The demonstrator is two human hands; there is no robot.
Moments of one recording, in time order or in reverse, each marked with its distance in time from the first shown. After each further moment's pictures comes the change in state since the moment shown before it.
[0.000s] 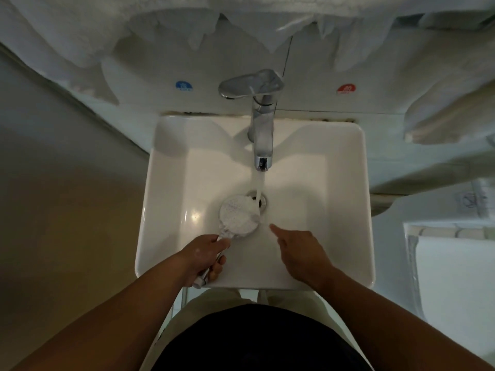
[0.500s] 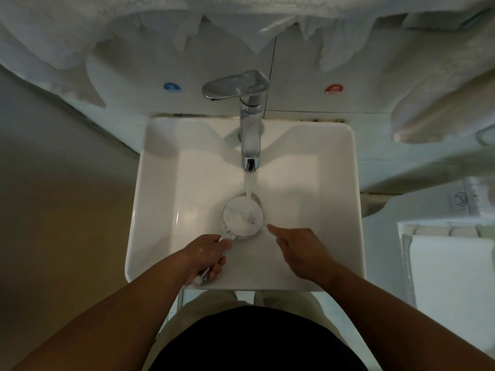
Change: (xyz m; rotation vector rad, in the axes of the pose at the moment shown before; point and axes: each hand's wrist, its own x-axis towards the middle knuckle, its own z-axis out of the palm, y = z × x) left_hand 0.006 0.009 0.019 0.160 -0.004 0.009; right_hand -0.002 0.020 -0.020 0.077 0.032 -0.077
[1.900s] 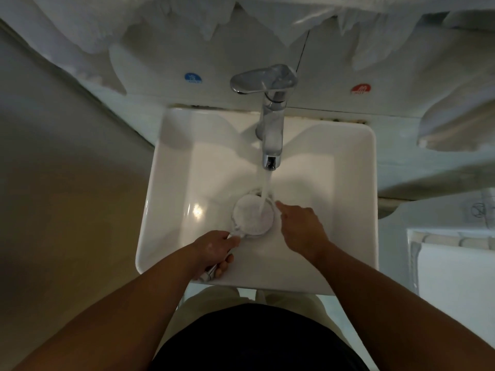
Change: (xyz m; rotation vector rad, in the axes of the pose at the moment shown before) left_hand 0.007 -0.008 -0.009 0.036 -0.030 0.016; right_hand 0.048 -0.020 0.000 -0.201 0.026 0.048
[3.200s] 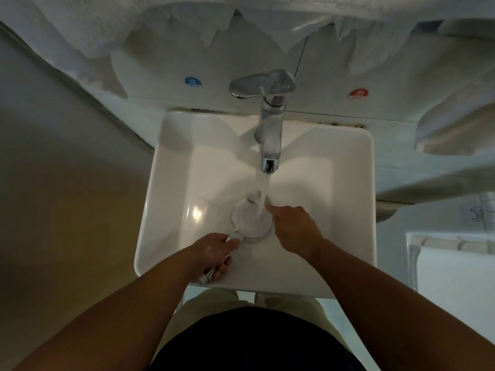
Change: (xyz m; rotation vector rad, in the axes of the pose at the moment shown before) left_hand -0.001 0.002 0.000 0.024 0.008 -0.004; right_hand 0.009 -0.009 -0.004 0.004 -0.079 -0.071
